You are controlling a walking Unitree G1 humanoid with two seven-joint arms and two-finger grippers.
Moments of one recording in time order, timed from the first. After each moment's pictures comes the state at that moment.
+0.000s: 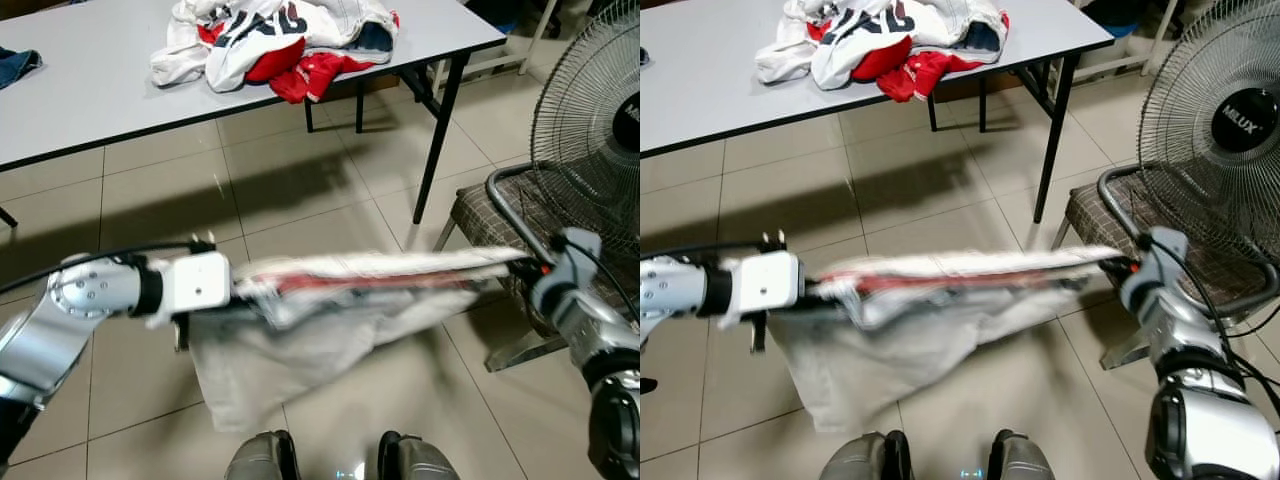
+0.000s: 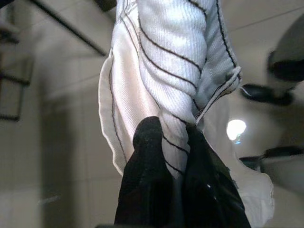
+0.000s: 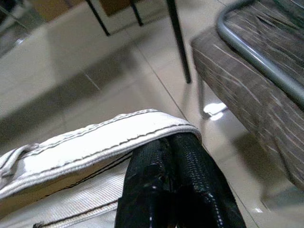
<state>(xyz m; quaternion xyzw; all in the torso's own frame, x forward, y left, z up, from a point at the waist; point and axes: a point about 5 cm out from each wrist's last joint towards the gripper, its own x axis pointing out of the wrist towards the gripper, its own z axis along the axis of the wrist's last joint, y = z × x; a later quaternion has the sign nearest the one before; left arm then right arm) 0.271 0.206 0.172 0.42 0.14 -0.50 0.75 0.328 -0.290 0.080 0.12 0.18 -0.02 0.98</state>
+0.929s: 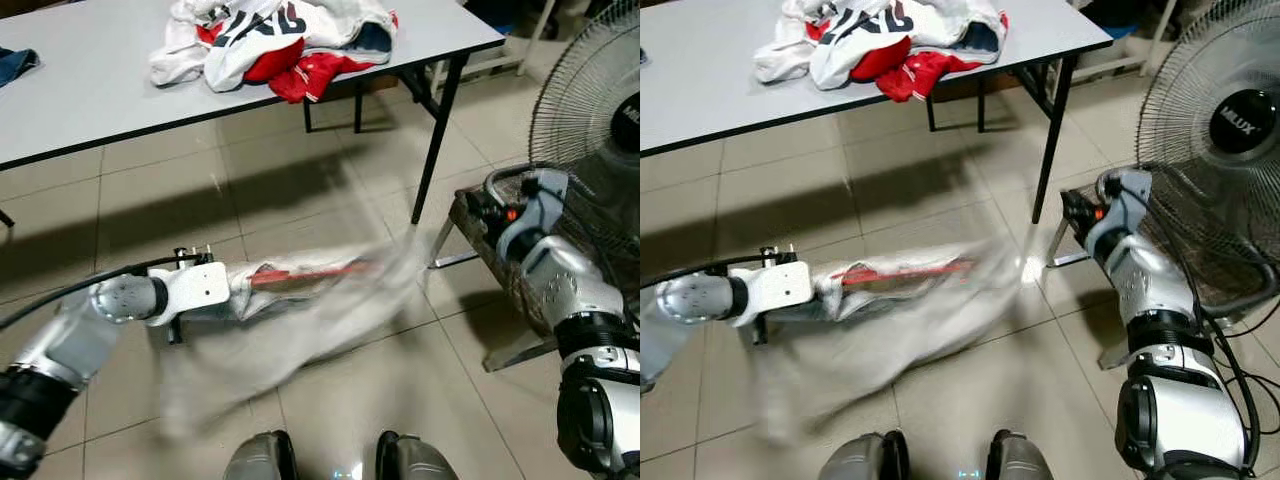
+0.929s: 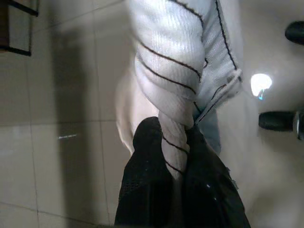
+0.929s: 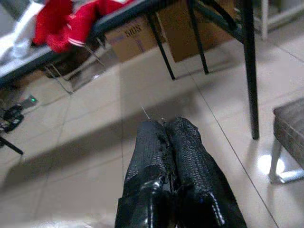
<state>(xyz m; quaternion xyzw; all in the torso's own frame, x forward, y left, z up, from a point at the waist) 0.297 0.223 0.116 0.47 0.22 -0.40 0.76 0.365 -0.238 0.138 0.14 0.08 0.12 0.98</state>
